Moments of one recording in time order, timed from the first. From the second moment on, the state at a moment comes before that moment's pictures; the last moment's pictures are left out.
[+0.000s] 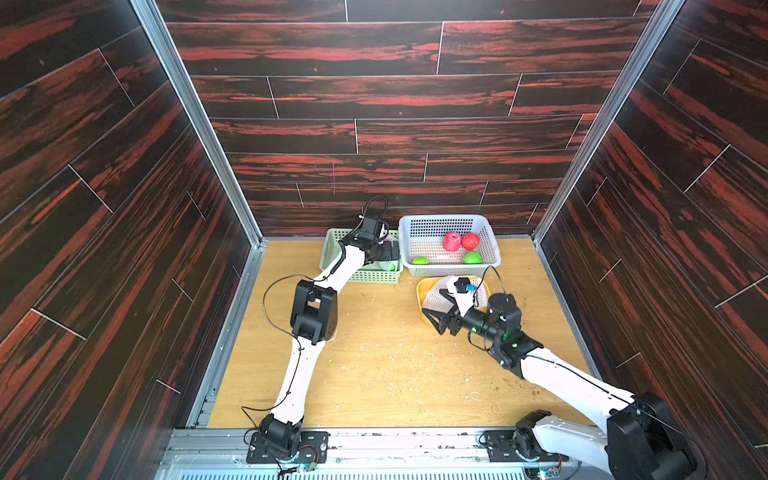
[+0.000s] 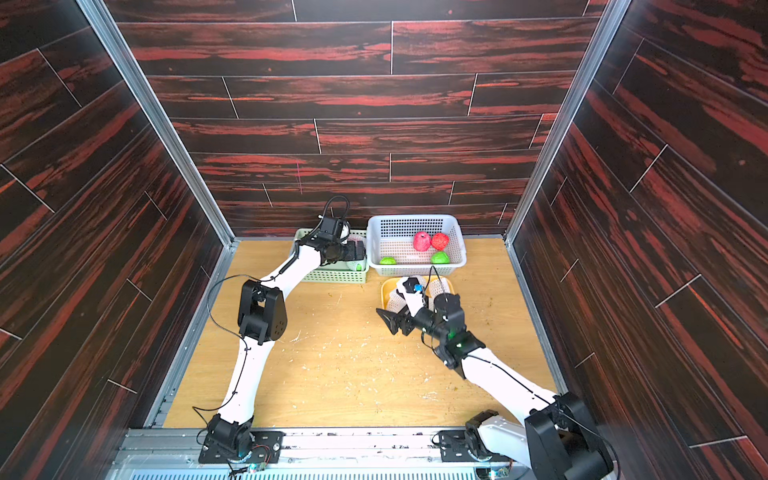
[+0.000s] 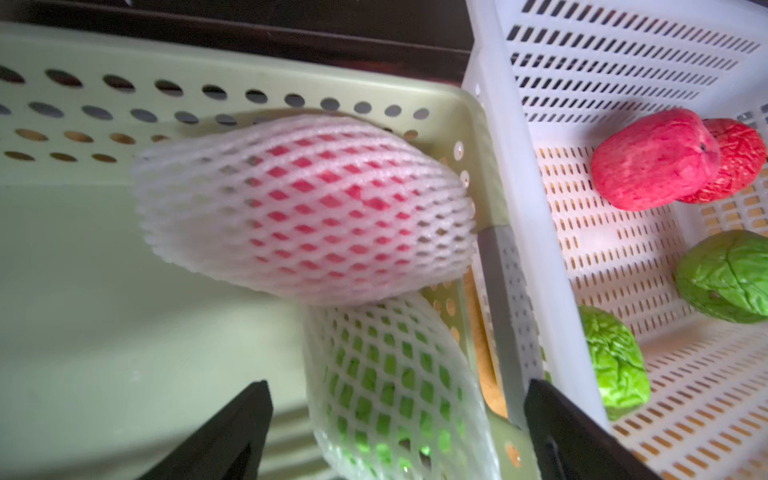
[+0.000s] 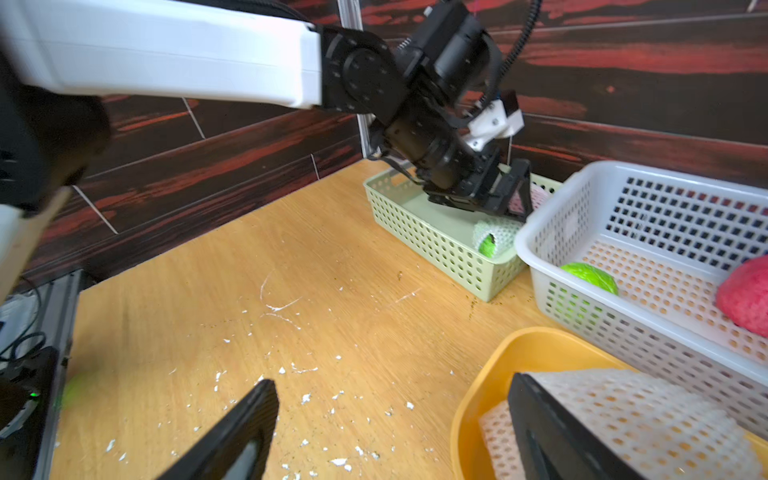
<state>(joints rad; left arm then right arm) -0.36 2.50 2.29 -0.59 0.15 -0.35 0.52 1.17 0.53 0.46 -0.44 0.02</state>
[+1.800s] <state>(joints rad) -0.37 2.57 2.32 -0.65 0.17 -0.35 0.64 1.28 0.60 0.42 -0.25 -0.05</state>
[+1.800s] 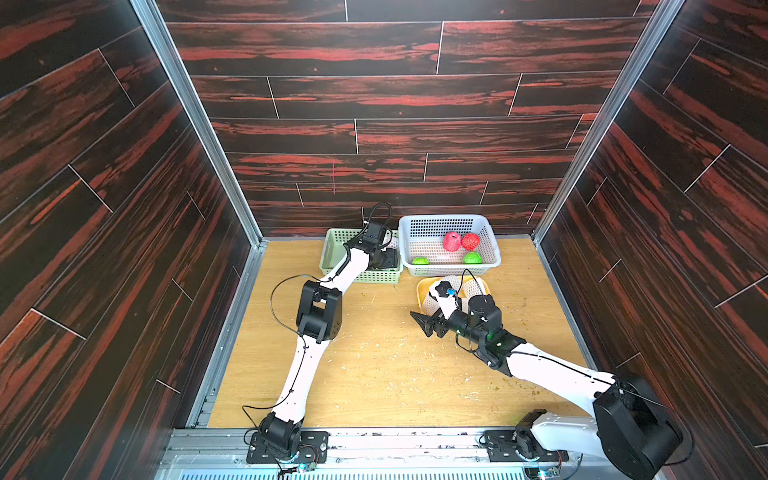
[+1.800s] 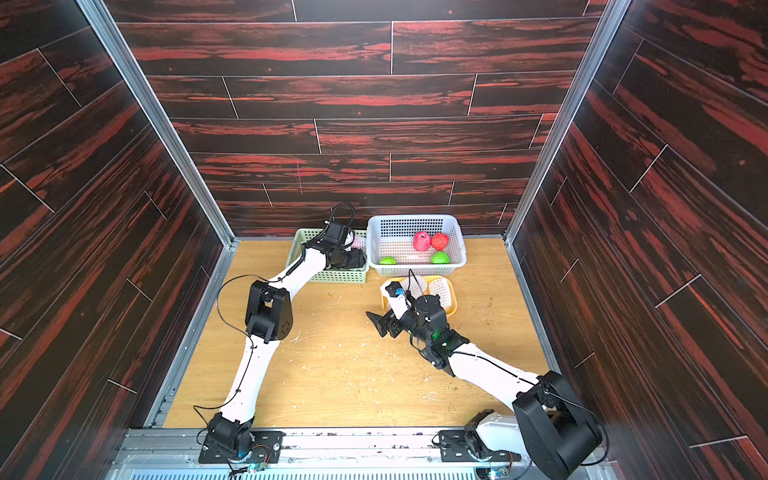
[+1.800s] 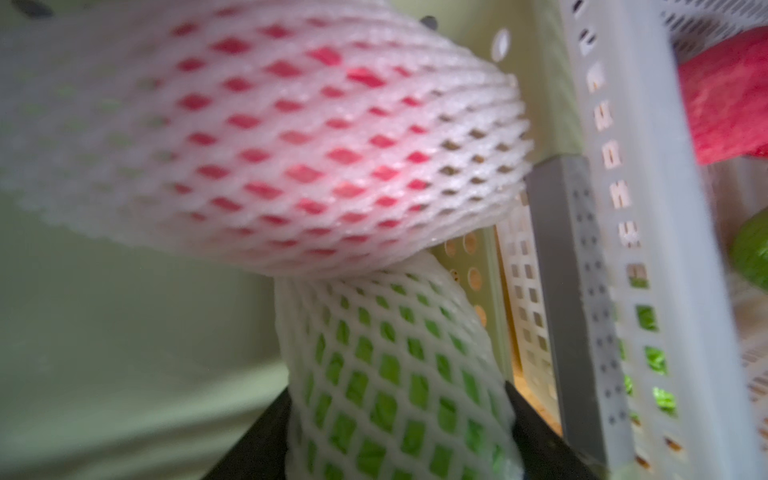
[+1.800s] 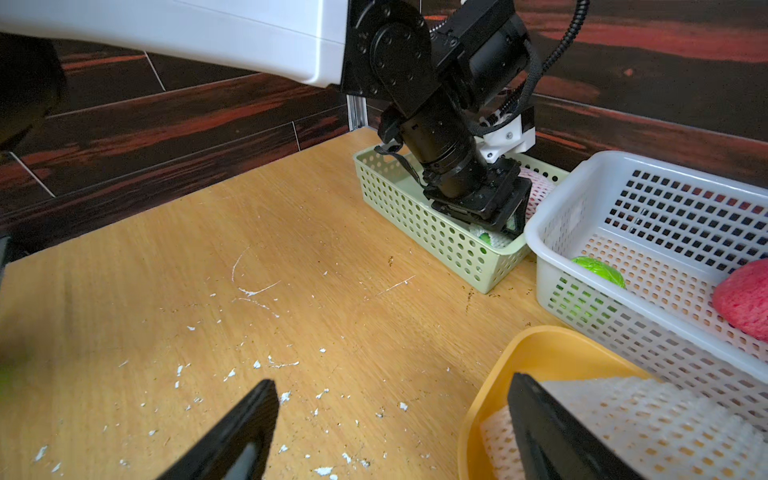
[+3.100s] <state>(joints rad) -0.38 1.86 1.61 -0.40 0.14 -0.22 0.65 1.24 0.53 0.49 -0.07 -0.06</state>
